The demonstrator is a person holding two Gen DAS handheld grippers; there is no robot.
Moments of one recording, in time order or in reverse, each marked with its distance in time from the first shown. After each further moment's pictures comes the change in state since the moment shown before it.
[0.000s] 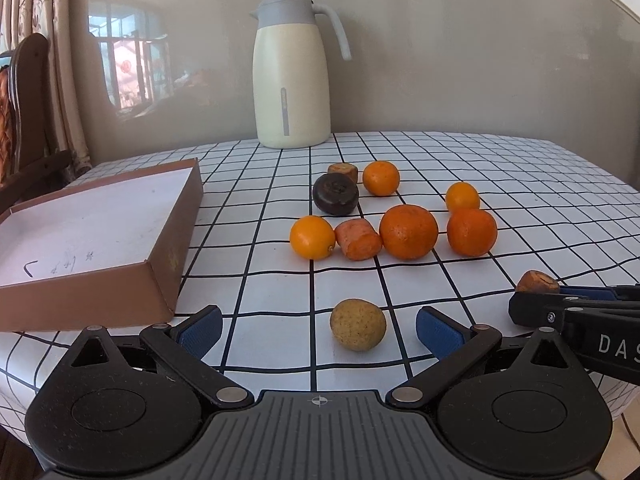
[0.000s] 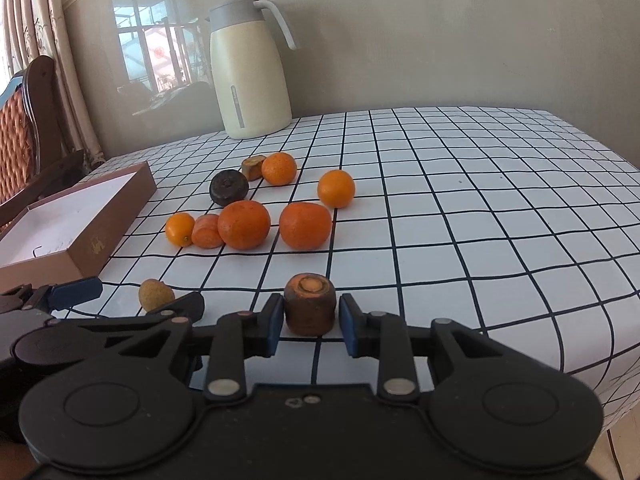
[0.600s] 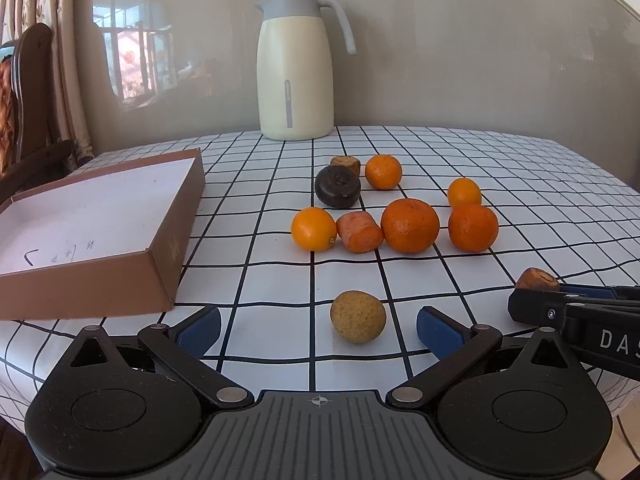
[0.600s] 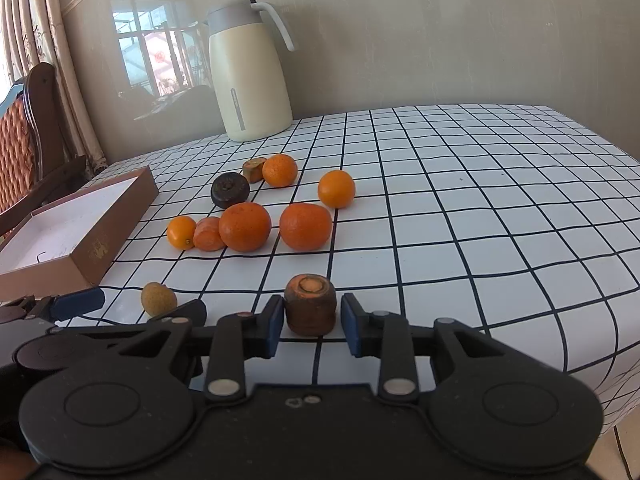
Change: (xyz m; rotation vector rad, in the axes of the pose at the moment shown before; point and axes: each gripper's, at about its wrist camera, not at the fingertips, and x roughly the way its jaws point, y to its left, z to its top) left arm 0.000 0.001 0.000 -0.022 0.024 0.003; right arm -0.001 -0.003 0.000 0.018 -0.001 0.015
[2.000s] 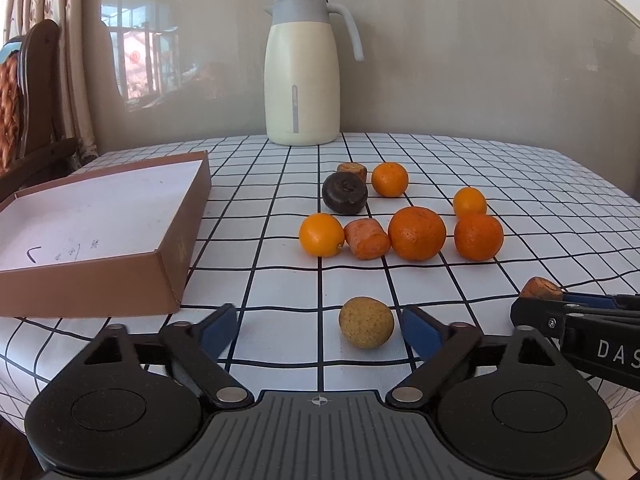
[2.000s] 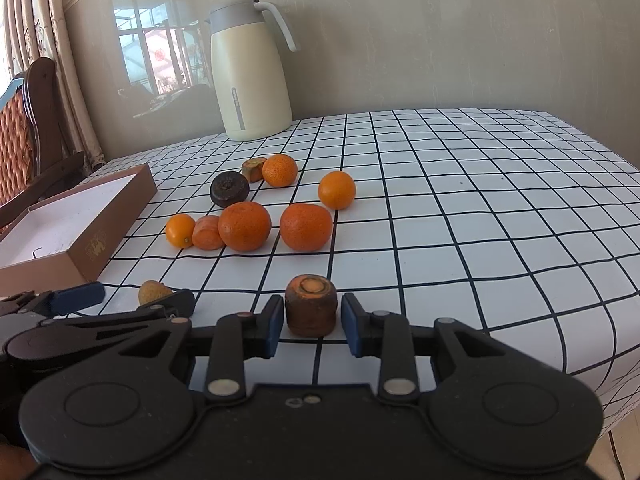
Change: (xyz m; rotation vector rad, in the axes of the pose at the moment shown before) left arm 0.000 0.004 0.000 -0.027 -0.018 -0.005; right arm 0.001 0.003 0.000 -0.019 -0.006 -0.012
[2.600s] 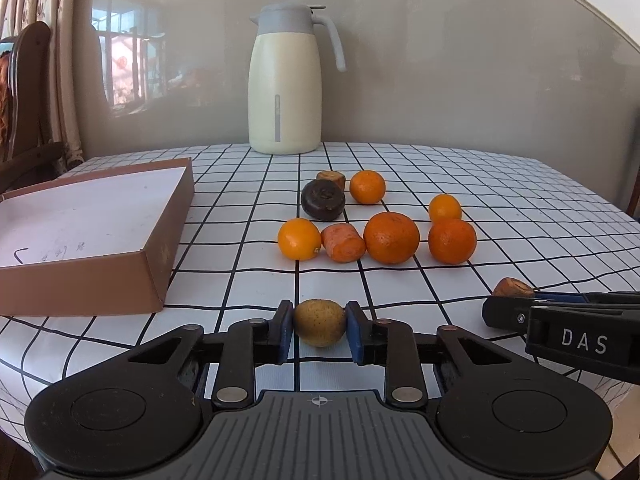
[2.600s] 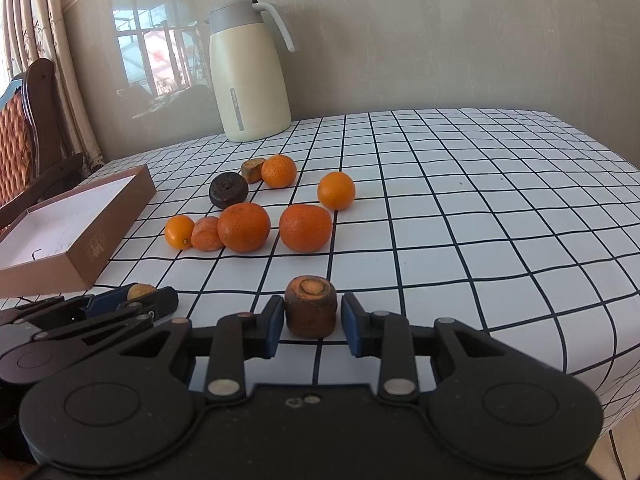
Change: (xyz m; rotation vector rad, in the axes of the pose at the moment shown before) left arm -0.009 -0.004 -0.005 -0.004 -0.036 -0.048; right arm 0.001 0.000 0.000 0.005 -0.003 -0.002
